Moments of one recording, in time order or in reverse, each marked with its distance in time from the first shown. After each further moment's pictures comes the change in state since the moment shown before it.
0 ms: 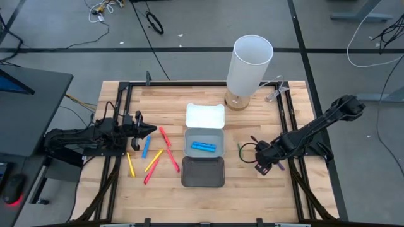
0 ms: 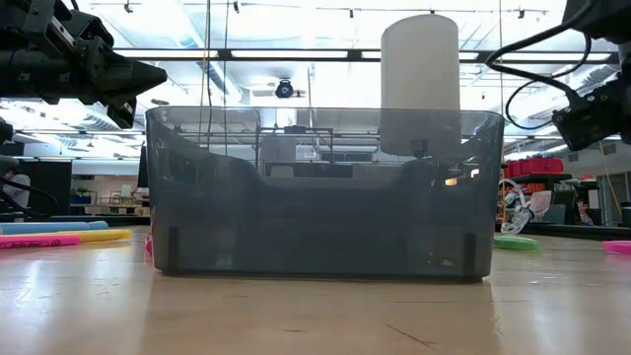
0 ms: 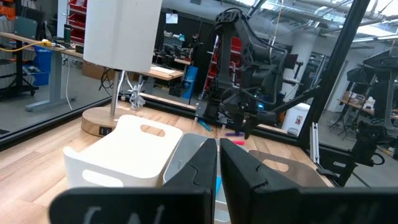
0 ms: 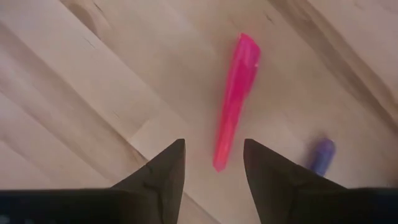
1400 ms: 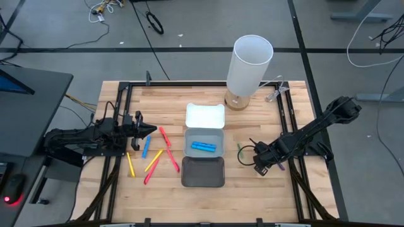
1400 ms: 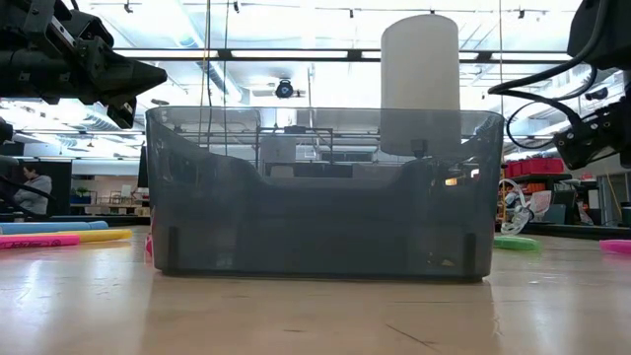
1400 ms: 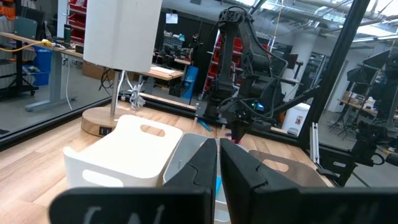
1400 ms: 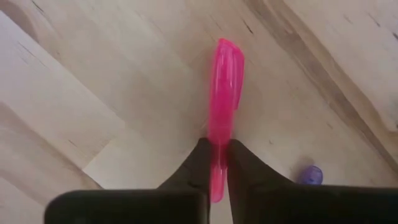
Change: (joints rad) left arm 0.000 0.000 0.000 0.000 0.000 0.000; right arm 0.000 0.125 -0.044 0.058 0.085 -0.037
